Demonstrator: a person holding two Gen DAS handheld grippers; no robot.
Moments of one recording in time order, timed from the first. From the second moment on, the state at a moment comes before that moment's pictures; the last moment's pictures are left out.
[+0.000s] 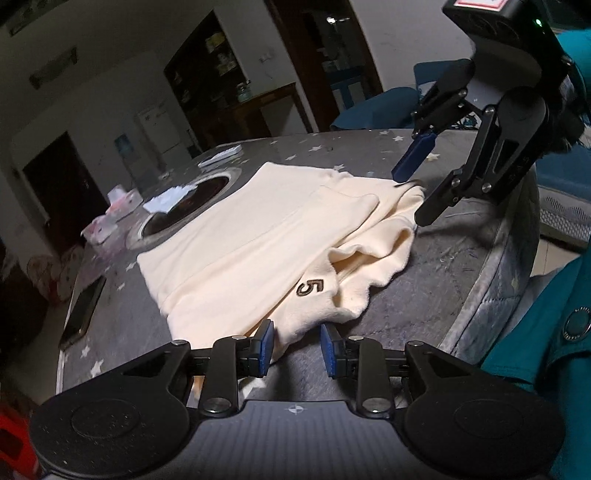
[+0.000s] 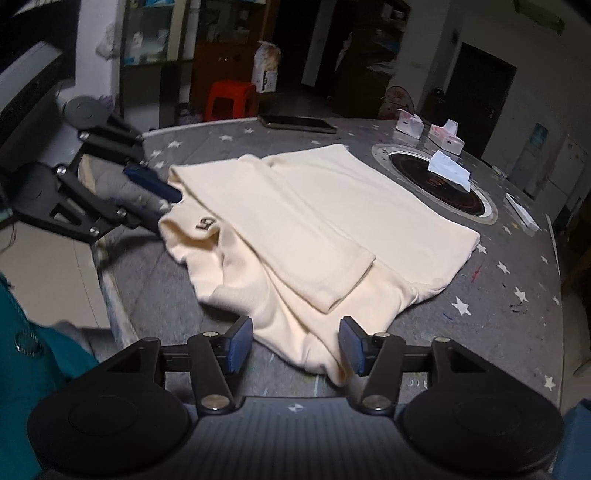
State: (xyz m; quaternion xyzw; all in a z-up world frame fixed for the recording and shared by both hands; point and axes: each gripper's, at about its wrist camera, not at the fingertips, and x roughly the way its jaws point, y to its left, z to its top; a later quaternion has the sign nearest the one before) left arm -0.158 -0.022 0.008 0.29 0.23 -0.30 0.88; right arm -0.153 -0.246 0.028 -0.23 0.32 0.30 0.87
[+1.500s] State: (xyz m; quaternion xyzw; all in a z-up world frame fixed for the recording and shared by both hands) left arm -0.119 0.004 0.007 0.26 0.24 -0.30 0.89; right arm -0.096 -0.238 0.029 -0.13 0.32 0.34 0.88
